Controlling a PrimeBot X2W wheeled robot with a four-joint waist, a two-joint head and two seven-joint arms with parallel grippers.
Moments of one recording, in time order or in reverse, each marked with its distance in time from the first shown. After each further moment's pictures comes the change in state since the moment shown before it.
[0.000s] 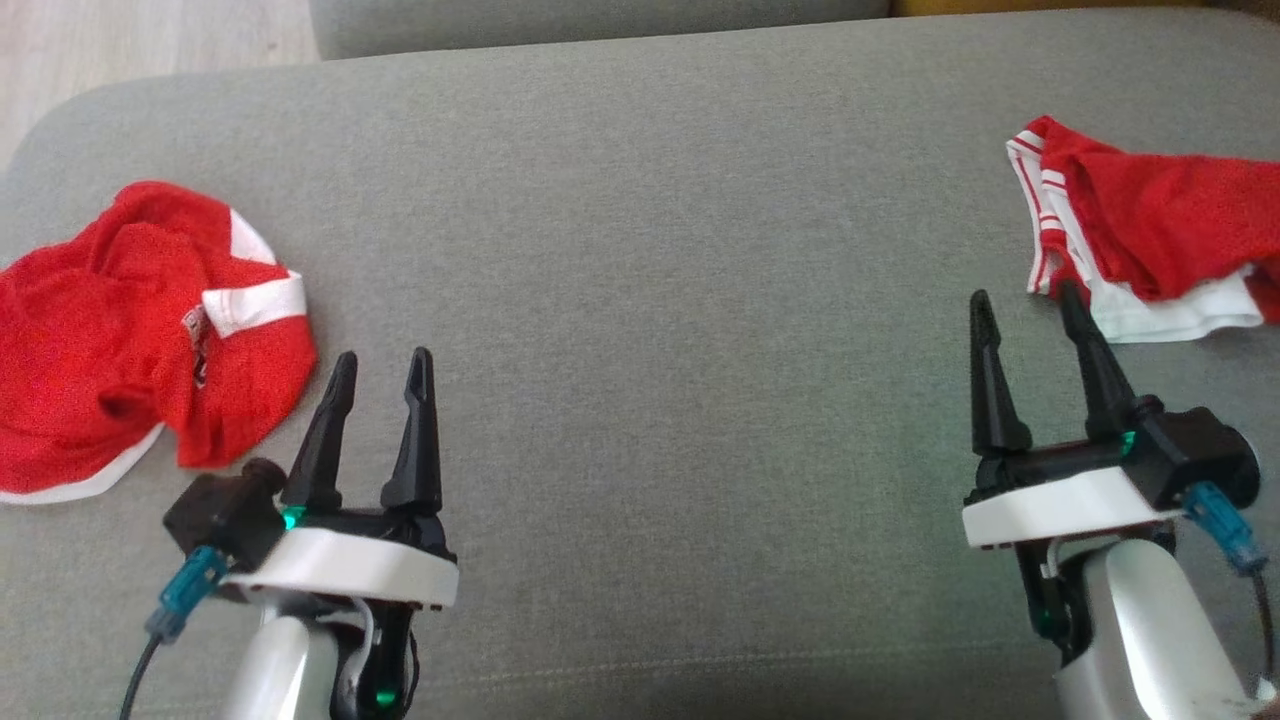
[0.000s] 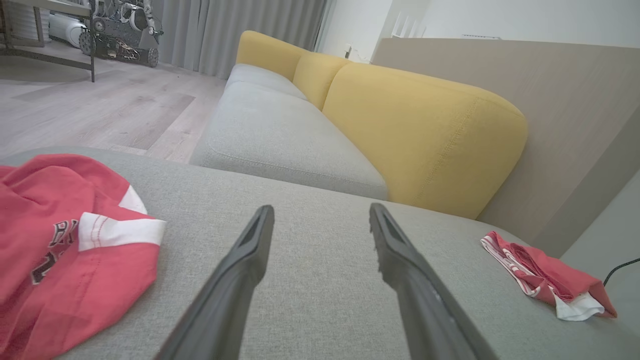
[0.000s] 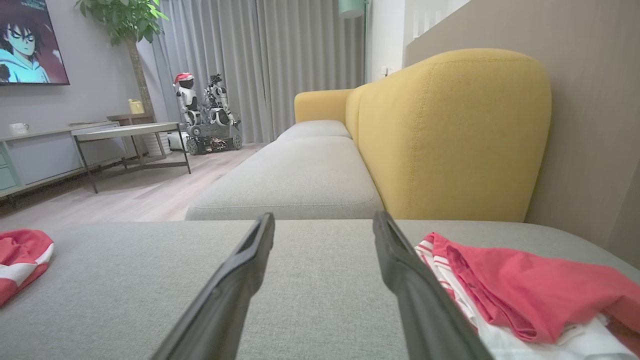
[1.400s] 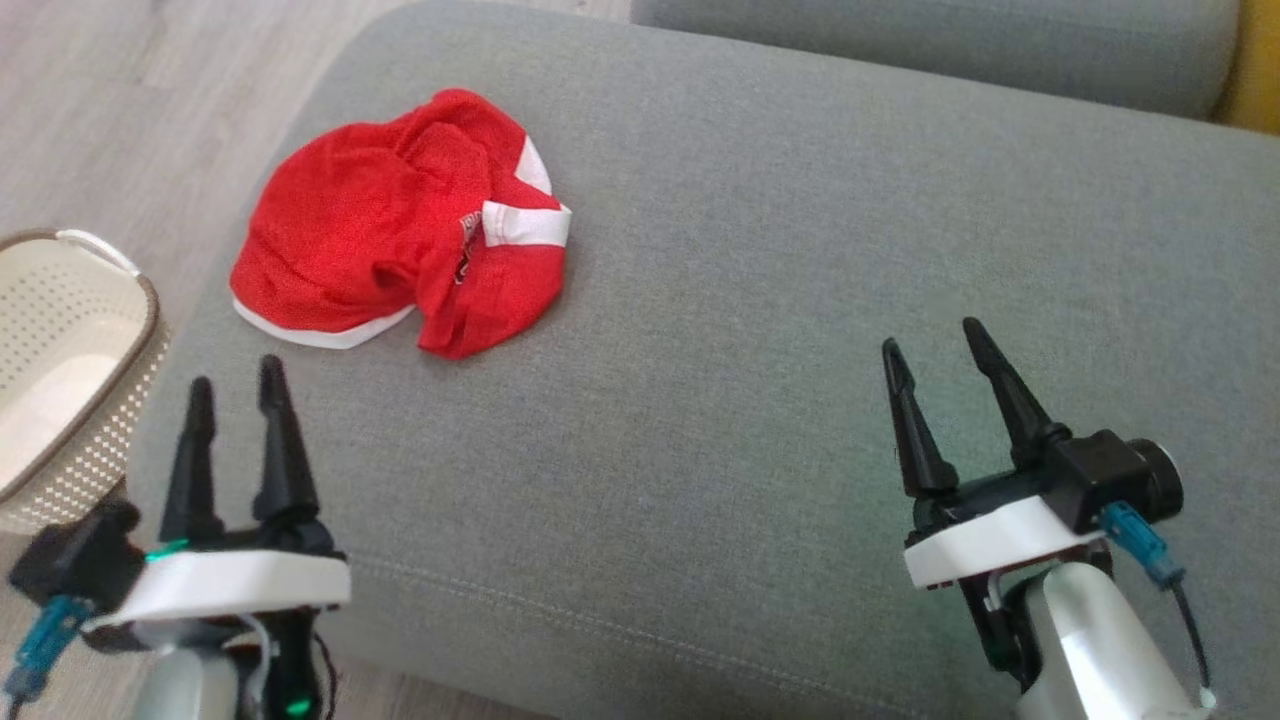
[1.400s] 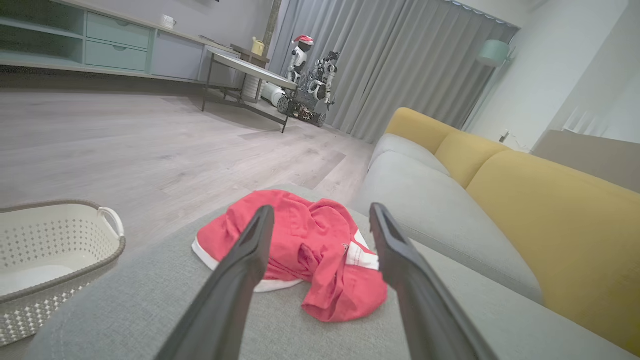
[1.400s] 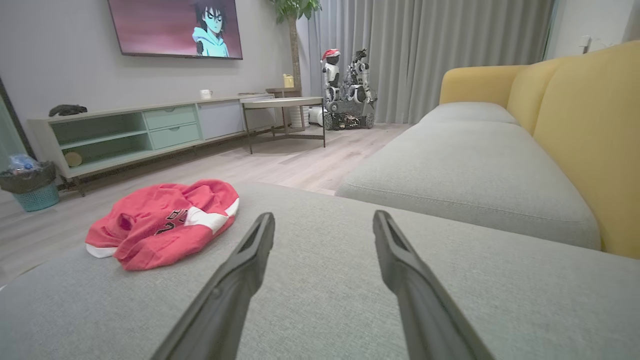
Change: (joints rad) left arm 0.060 -0.001 0.178 -0.068 -0.083 0.032 0.000; right arm 0.015 -0.006 0.129 0.046 -0.018 0.000 -0.002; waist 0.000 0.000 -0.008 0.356
